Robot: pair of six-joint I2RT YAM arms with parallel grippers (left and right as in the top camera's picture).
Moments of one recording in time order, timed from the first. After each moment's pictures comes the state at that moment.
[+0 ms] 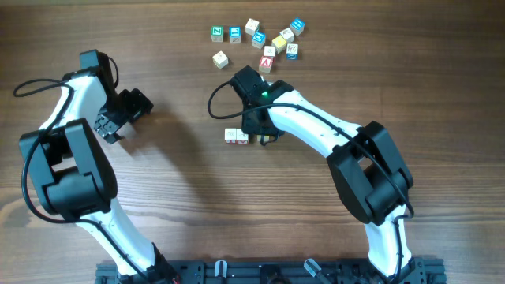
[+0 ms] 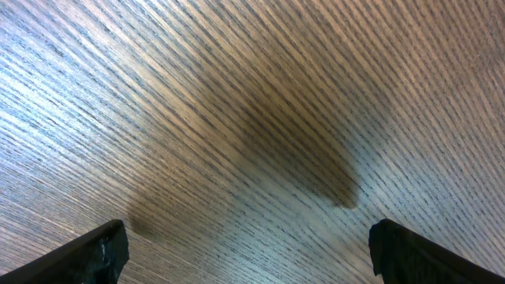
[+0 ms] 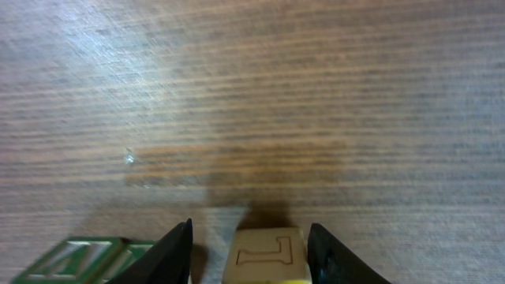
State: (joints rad) left arm 0.26 2.05 1.42 -0.86 0.03 -0.52; right arm 0.66 2.14 1.56 -0.78 0.07 0.72
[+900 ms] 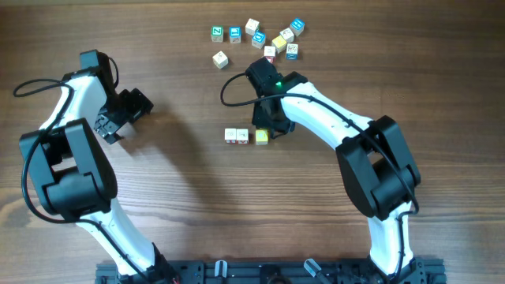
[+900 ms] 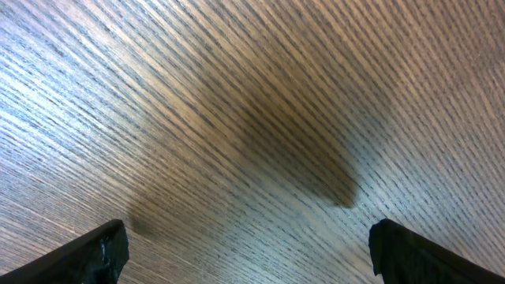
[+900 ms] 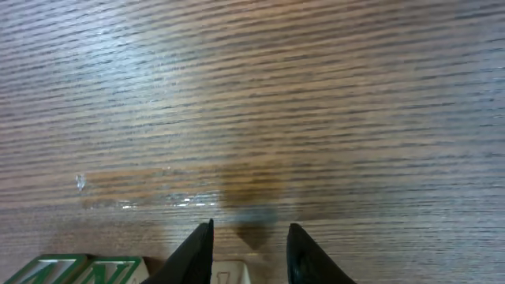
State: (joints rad) left arm 0.26 2.05 1.42 -0.86 0.03 -0.52; right arm 0.58 2.14 1.56 -0.81 0.00 0.71
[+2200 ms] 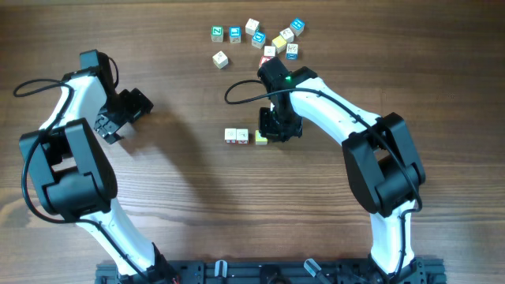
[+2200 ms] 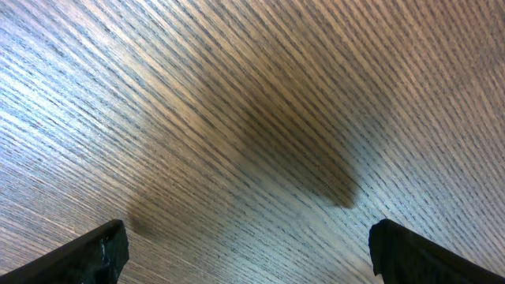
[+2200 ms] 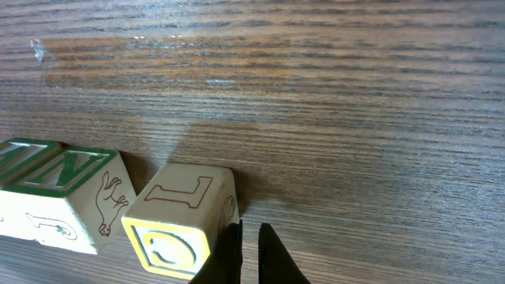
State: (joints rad) left arm 0.26 2.05 1.42 -0.86 0.03 -0.52; right arm 0.53 2.14 1.56 -0.96 -0.24 0.56
